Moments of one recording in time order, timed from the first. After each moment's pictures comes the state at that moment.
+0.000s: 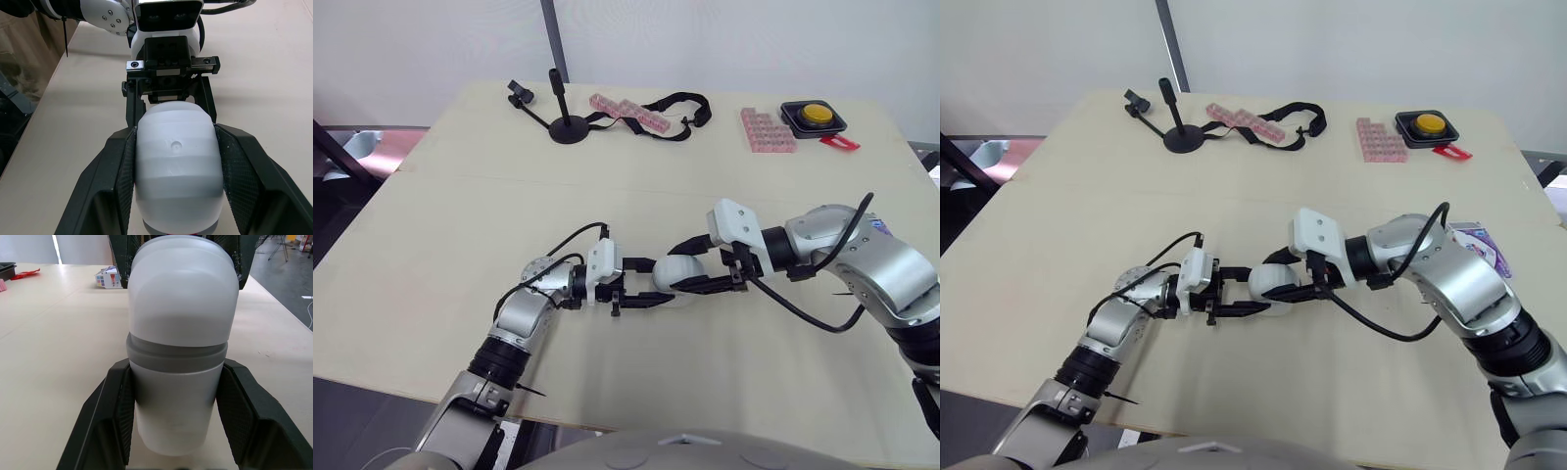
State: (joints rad) left arm -0.30 0.27 -0.30 0.14 -0.31 -0.10 -1.23; right arm -0.50 -0.79 0.28 -0.49 0.54 0.73 1.07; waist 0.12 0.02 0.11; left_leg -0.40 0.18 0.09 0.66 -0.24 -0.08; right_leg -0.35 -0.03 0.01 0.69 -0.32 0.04
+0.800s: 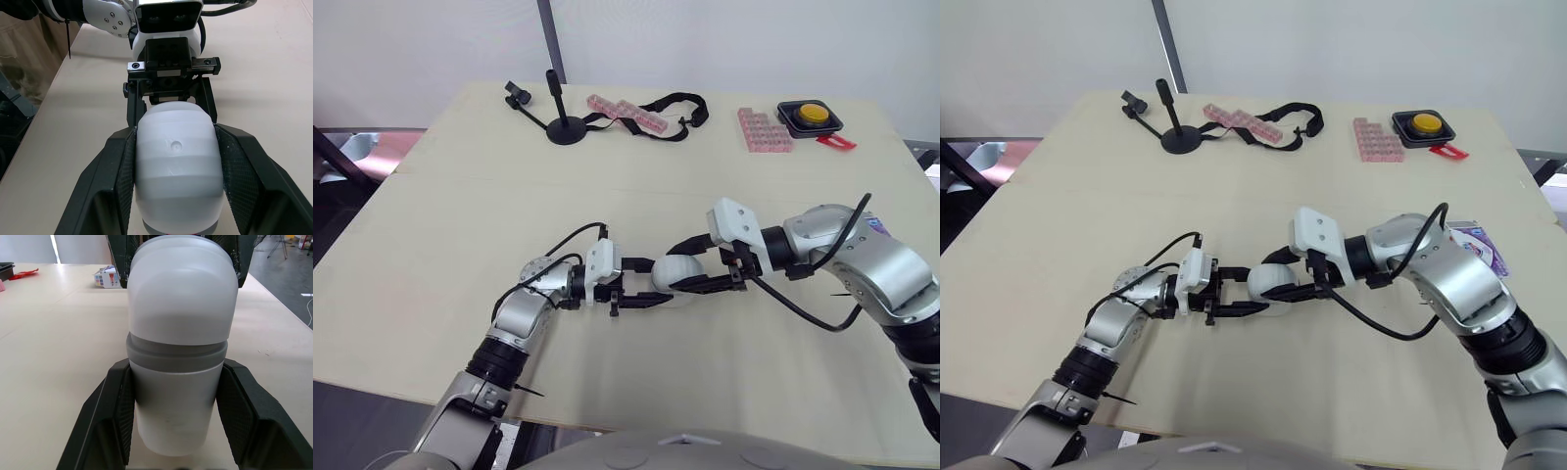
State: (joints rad) left arm -0.30 0.28 -0.29 0.13 -0.31 -0.10 -1.23; right arm -0.50 -0.77 0.28 -0.46 0.53 0.69 1.09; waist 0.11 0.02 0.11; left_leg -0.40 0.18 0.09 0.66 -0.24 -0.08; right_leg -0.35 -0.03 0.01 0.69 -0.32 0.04
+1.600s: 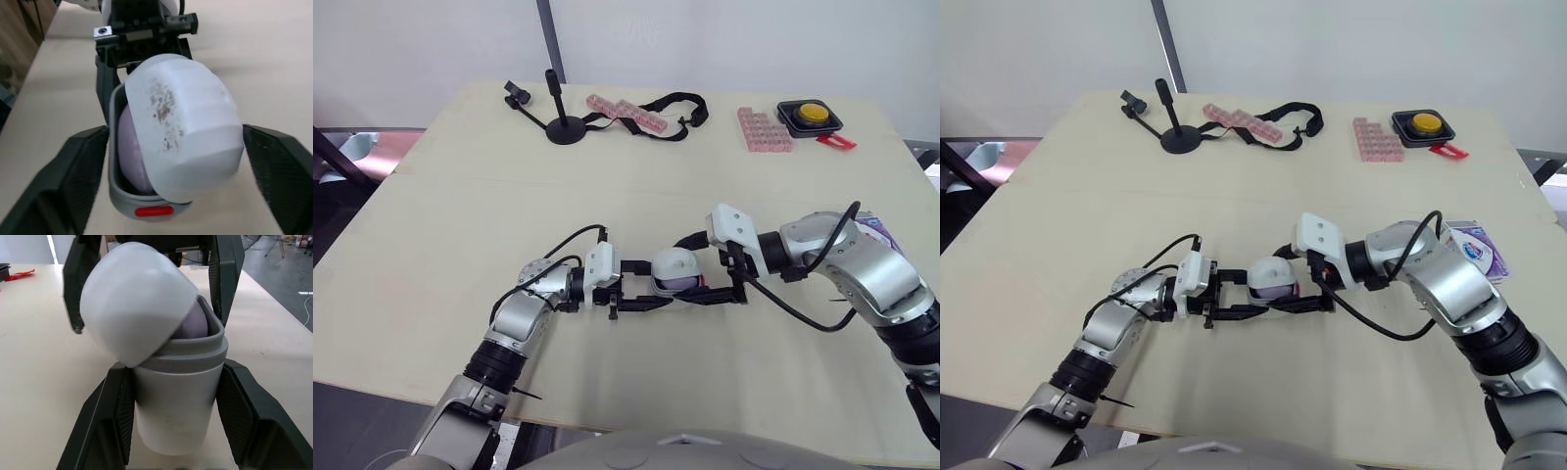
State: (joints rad) left arm -0.28 0.28 -0.30 0.11 -0.31 -0.10 -1.23; right arm -0.47 -0.76 0.31 -0.40 0.47 0.69 1.08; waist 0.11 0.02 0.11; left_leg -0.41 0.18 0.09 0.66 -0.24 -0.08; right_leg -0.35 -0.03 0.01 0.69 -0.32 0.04
